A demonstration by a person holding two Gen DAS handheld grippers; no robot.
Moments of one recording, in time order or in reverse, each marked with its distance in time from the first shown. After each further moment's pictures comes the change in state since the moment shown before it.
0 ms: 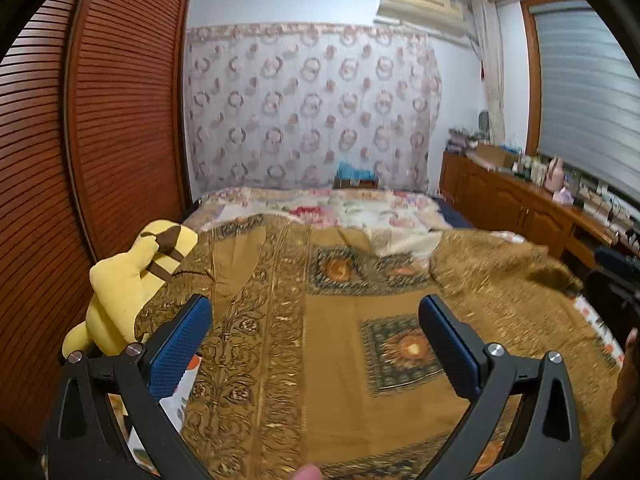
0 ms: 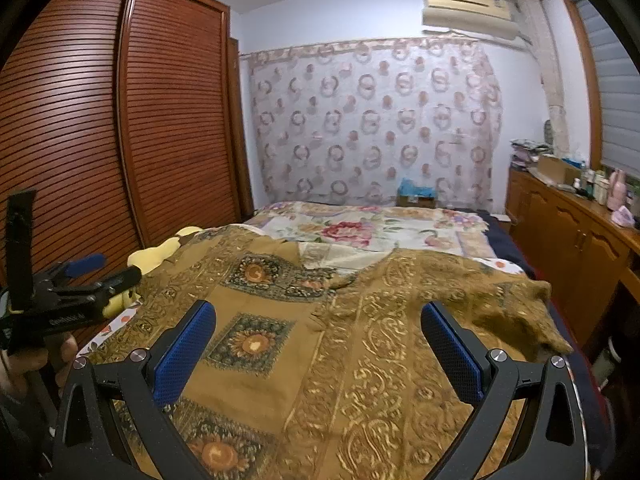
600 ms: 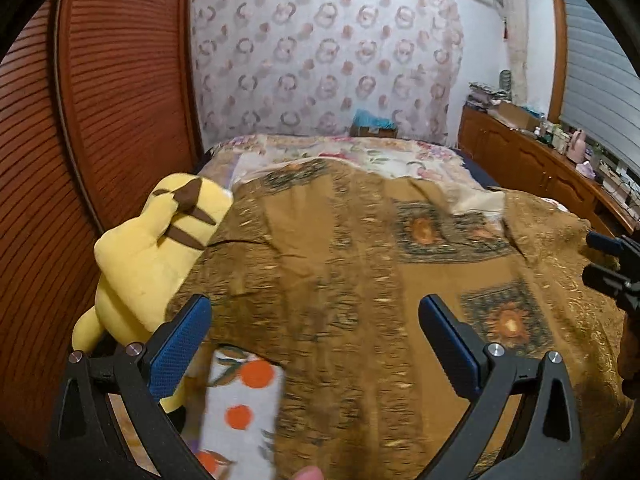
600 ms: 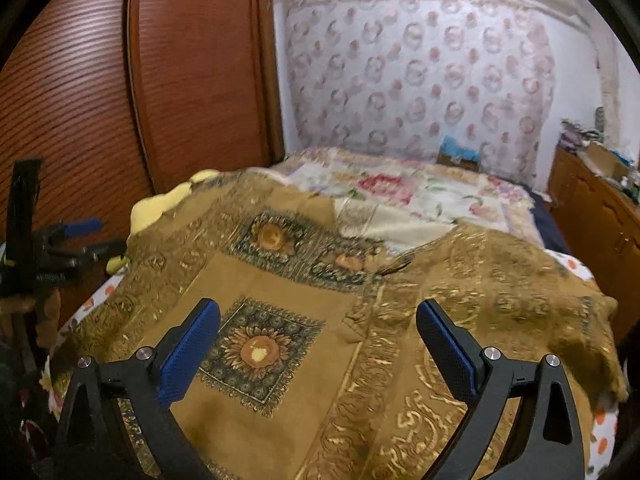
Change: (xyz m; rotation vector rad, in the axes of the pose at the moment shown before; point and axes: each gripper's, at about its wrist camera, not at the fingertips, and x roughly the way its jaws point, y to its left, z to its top) left arm 0.071 0.086 0.001 -0.019 0.198 0.021; right arm 0.115 -0.027 0.033 -0.080 0.225 0.128
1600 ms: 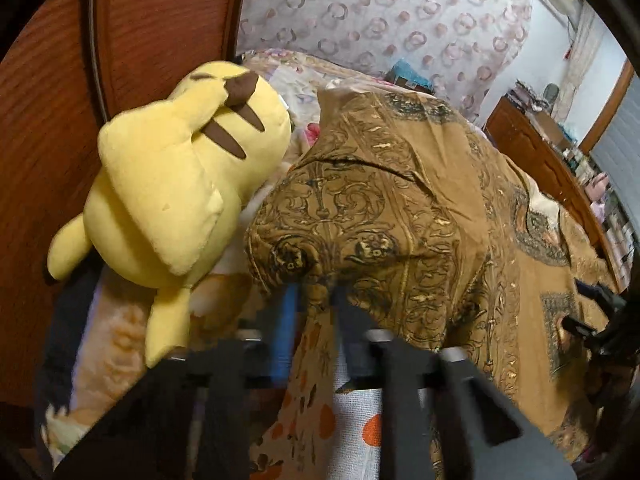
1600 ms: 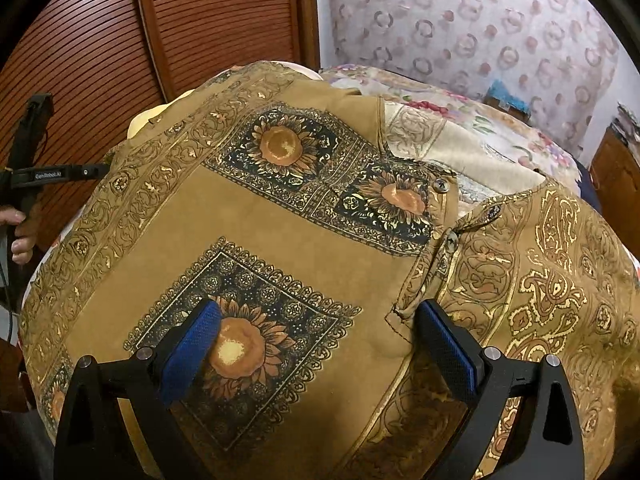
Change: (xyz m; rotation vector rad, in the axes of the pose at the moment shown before) left arm 0.070 0.106 -0.018 -0.235 0.261 -0.053; right arm 0.079 -0.041 0.042 -0.100 0.272 0.081
